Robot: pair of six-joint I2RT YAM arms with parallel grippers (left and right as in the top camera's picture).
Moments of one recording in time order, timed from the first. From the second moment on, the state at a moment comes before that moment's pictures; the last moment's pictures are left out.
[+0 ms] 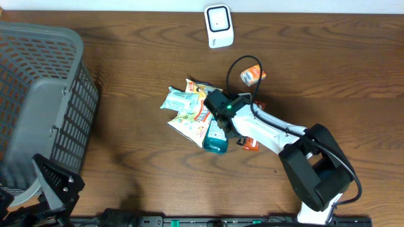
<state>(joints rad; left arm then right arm) -0.14 0.01 0.61 0.21 -0.40 0.11 0.67 1.93 1.19 -0.85 0.47 0.68</state>
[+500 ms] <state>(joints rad) -0.14 0.01 0.61 0.23 -0.40 0.11 0.64 2.01 1.23 -0.87 0.59 0.67</state>
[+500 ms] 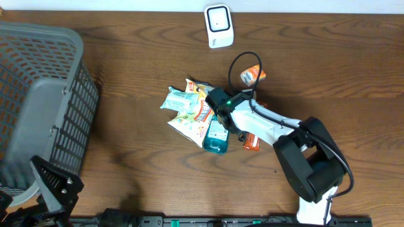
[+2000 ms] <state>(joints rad) -0.14 0.01 0.61 0.23 -0.40 0.11 0.76 2.15 1.53 -1.14 0.45 0.35</state>
